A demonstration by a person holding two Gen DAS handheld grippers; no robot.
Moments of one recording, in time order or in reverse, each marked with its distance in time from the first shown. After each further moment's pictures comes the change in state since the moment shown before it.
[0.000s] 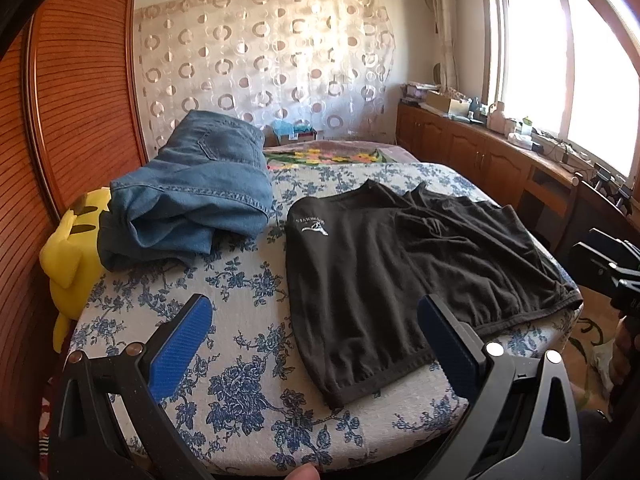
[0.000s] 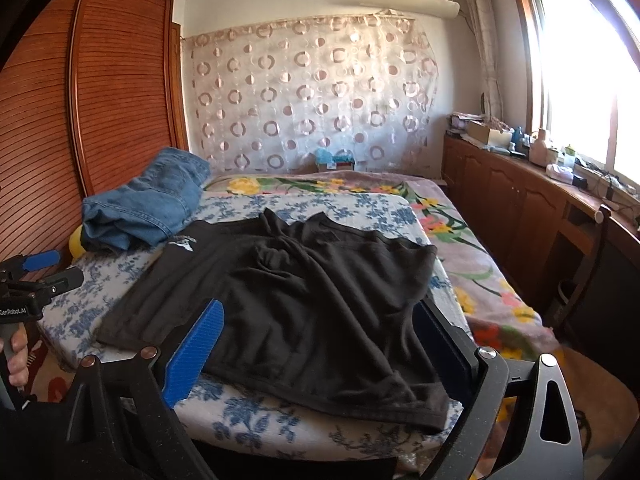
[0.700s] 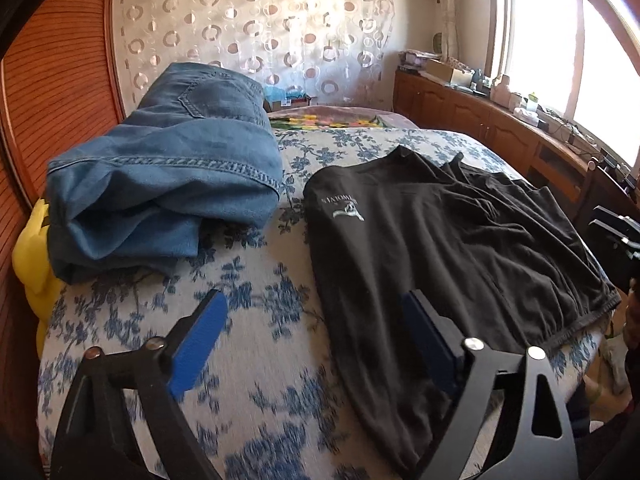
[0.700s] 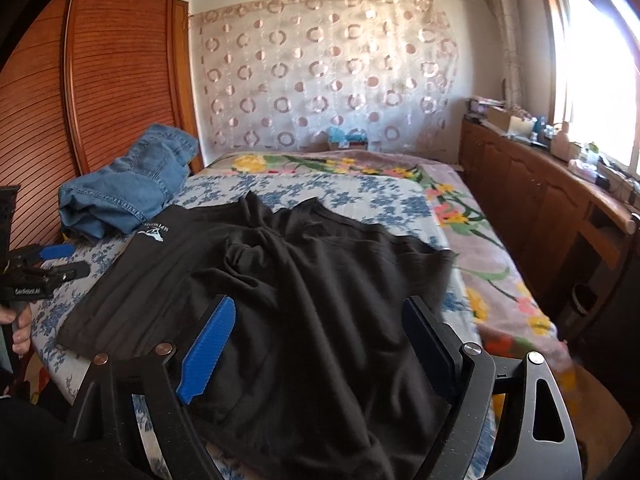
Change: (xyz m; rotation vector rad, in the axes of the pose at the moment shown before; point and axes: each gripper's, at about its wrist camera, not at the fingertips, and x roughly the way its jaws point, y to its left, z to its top) left arm 0.090 0.034 0.014 0.015 0.130 -0.043; right arm 0.051 -0.009 0.022 -0.034 0.072 0.072
